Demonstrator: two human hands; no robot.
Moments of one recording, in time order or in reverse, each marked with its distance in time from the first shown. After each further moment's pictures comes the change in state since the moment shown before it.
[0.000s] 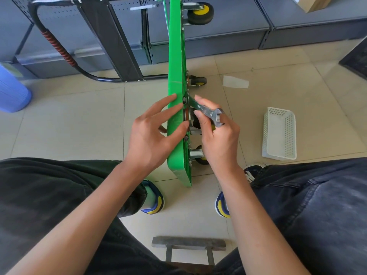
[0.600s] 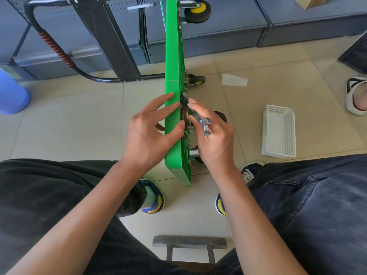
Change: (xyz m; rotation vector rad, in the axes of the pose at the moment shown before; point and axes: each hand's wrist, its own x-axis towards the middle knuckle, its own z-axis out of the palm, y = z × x) left_hand 0.002 0.002 -0.001 0.021 -0.005 -0.014; right_hand -0.009 0.008 0.004 -0.028 -0.021 -0.134
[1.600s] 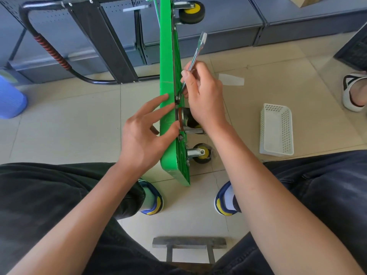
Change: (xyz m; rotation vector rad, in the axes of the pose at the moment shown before) left_hand -0.001 0.000 0.001 -0.003 0.009 -0.004; right_hand 0.081 0.021 0.024 0.051 -0.101 0.219
